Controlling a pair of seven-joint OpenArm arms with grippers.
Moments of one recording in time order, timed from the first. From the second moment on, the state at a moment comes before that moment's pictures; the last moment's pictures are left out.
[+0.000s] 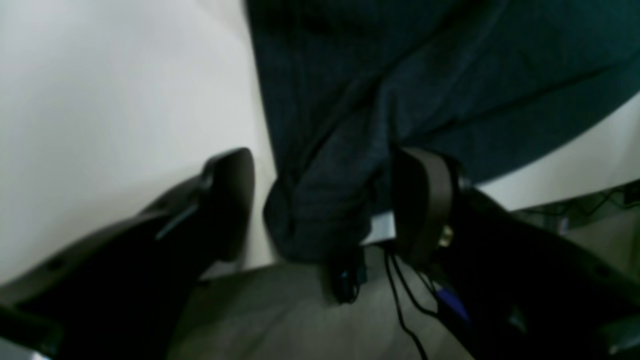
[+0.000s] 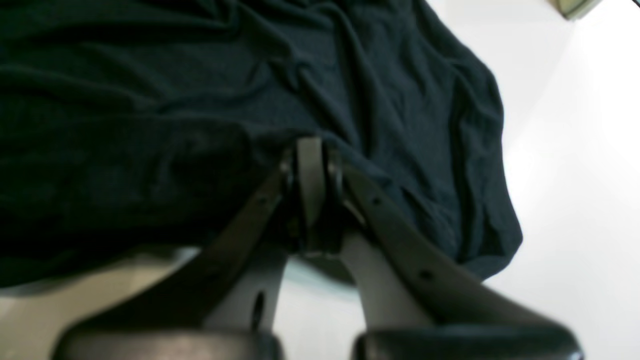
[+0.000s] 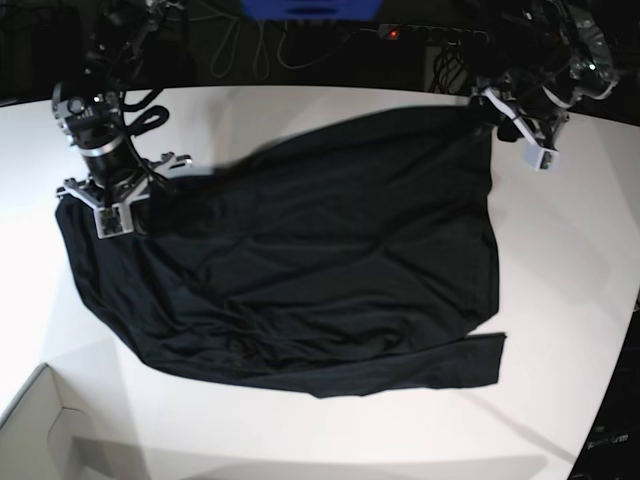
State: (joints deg) left arm 21.8 -5.7 -31.8 95.6 -30.7 -40.1 57.9; right arm -13.0 -9.2 31.4 109.9 -11.8 40.1 -28.0
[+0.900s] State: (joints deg) left arm 18.3 -4.8 -36.5 96.3 -28.2 -39.8 62.6; right arm -15.7 -9.2 31.2 109.8 -11.7 40.1 -27.6
